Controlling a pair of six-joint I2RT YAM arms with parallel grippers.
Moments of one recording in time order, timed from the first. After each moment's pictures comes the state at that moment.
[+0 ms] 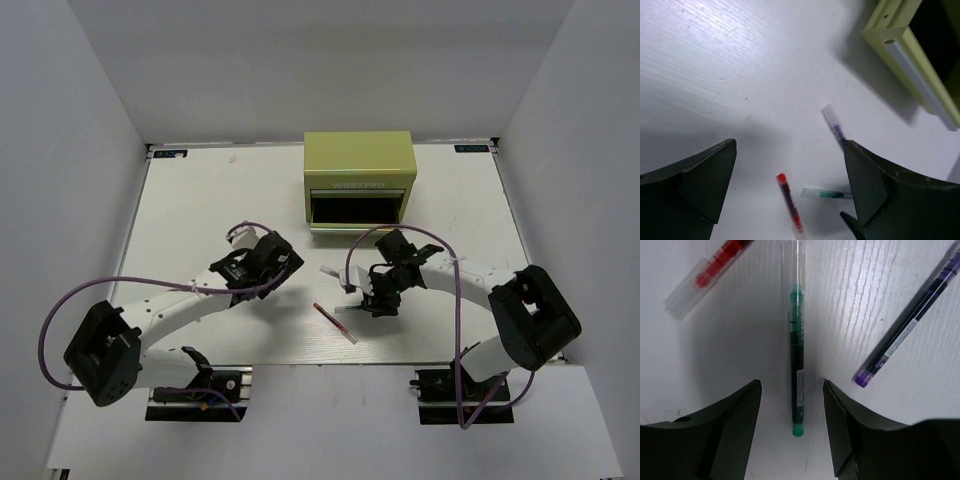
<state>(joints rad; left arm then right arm) -0.77 1.23 0.70 -0.34 -0.42 -1.32 0.61 1.47 0.76 -0.56 -0.54 -1.02</state>
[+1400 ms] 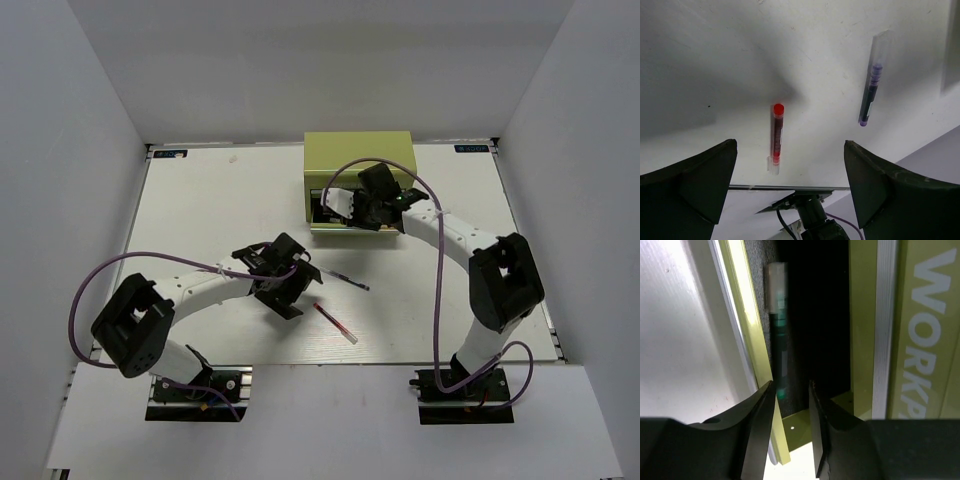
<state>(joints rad) -0.77 1.45 0.83 -0.53 0.03 -1.68 0.58 1.73 1.31 -0.44 -0.09 -0.97</state>
